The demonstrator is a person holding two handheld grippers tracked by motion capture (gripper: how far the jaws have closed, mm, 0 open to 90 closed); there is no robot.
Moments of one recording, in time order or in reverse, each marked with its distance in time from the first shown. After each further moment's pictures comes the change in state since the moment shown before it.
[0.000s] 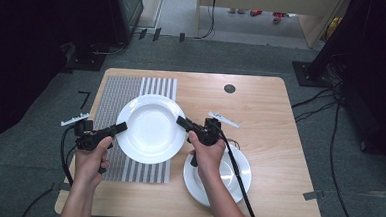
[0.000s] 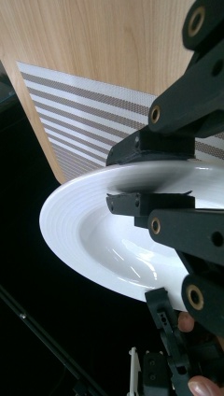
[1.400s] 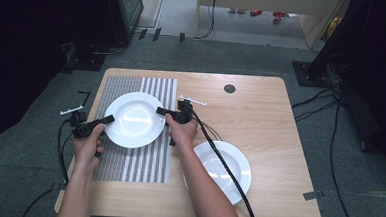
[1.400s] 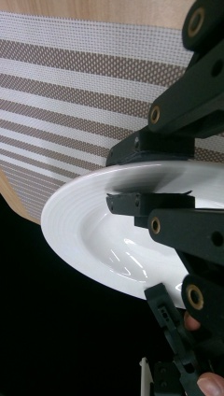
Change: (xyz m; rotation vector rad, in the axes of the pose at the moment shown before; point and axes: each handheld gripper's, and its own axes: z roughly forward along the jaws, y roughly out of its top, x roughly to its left) left arm 0.101 0.014 0.040 -0.015 0.200 -0.175; right arm -0.032 0.002 0.130 0.192 -0.083 0.092
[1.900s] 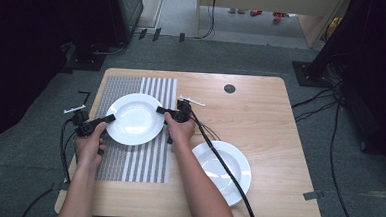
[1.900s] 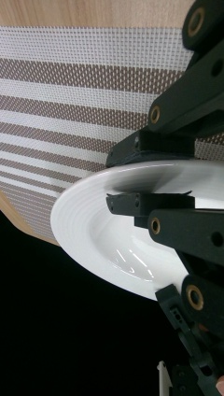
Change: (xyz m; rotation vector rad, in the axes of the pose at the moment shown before) left arm 0.009 0.001 0.015 0.003 0.031 -0.024; right arm -0.014 -0.001 0.019 -0.014 -0.025 0.075
